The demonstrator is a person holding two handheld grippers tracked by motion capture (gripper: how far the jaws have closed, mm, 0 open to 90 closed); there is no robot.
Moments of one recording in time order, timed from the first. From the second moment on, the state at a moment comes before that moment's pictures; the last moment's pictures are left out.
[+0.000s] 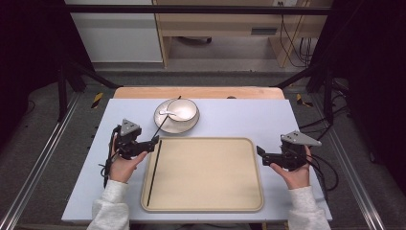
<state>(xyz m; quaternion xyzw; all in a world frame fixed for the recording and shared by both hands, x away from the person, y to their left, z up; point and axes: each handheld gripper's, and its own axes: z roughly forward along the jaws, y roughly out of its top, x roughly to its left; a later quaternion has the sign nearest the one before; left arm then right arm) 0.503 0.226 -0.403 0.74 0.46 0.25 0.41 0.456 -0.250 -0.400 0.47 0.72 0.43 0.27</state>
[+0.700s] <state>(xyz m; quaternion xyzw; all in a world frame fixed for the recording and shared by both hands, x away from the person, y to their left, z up) 0.563 0.225 -0.410 0.78 0.44 0.25 0.35 0.461 -0.246 -0.403 0.47 0.73 0.43 0.27</state>
